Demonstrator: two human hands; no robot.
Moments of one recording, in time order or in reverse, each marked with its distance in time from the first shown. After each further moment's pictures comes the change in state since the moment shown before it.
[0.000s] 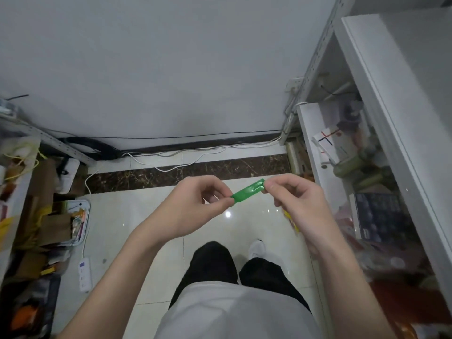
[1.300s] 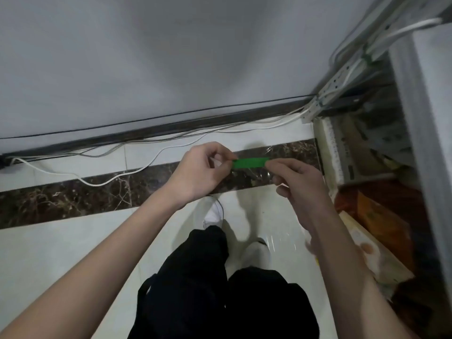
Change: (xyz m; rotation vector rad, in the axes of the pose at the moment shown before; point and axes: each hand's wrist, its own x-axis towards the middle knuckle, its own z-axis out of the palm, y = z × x) left_hand 0.597 -0.339 0.112 -0.026 -0.028 -0.131; right_hand 0.557 0.371 -0.001 0.223 0.185 0.452
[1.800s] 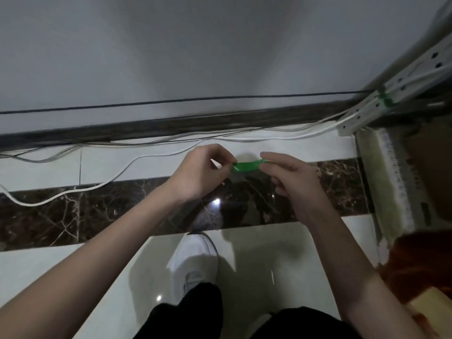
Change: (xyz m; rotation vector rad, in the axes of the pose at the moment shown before) left_hand 0.179 -0.187 0.058 0.166 0.046 0.074; right_hand 0.237 0.124 0.027 -0.189 -0.070 -0.127
